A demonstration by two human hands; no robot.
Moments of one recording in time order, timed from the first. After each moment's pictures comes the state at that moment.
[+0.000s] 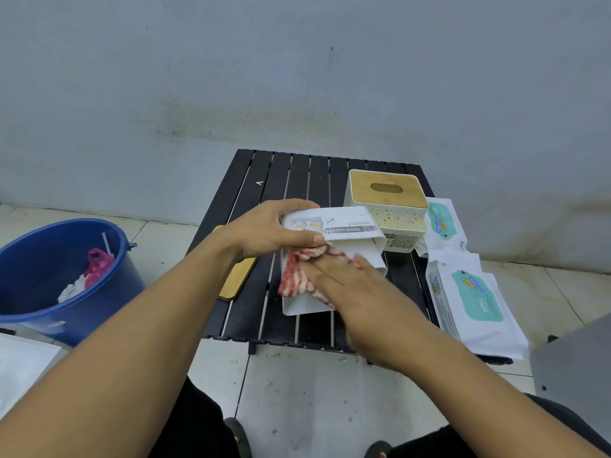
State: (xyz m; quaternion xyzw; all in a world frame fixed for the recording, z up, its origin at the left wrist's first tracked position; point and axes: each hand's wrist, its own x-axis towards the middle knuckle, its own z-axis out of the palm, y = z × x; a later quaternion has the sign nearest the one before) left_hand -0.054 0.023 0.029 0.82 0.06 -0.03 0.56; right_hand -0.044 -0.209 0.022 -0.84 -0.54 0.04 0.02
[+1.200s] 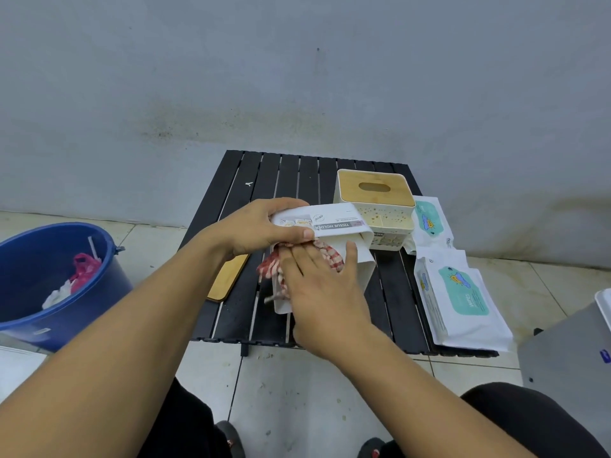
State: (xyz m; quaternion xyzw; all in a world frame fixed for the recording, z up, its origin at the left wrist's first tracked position) left_hand -0.050 0.025 0.029 0.83 0.06 -0.02 0.55; right_hand -0.068 -0.164 0.017 -0.90 -0.44 0.01 0.00
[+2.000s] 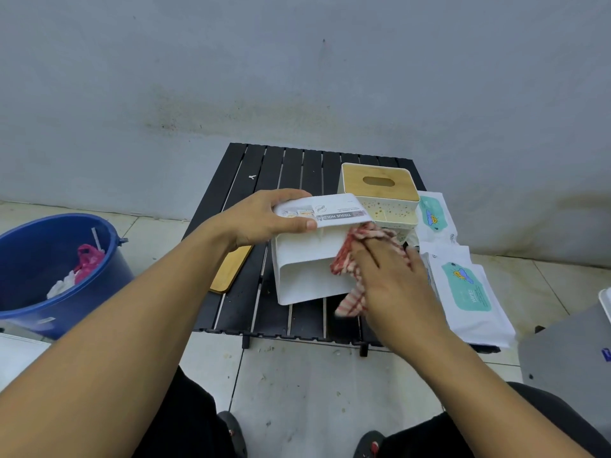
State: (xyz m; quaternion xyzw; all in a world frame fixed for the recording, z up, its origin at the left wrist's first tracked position) left_hand -0.049 0.025 0.029 0.83 0.06 -0.02 0.56; right_hand -0.036 -0.235 0.004 -0.93 -0.37 -0.08 0.03
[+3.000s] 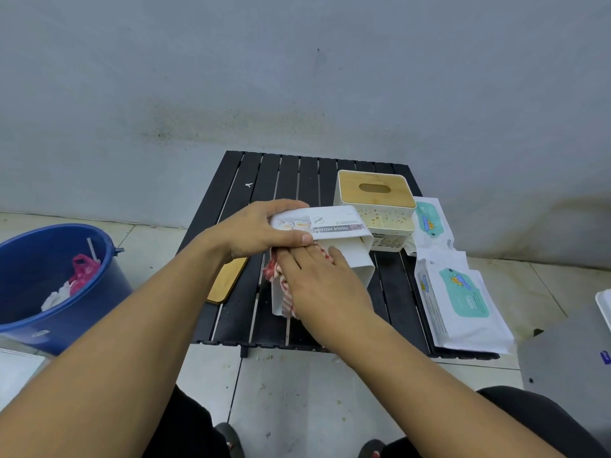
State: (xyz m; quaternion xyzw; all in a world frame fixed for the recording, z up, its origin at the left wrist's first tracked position) left_hand -0.051 0.025 0.029 0.82 0.05 -0.03 0.57; right_hand -0.054 -0.160 0.024 -0.88 -0.47 -0.01 0.02
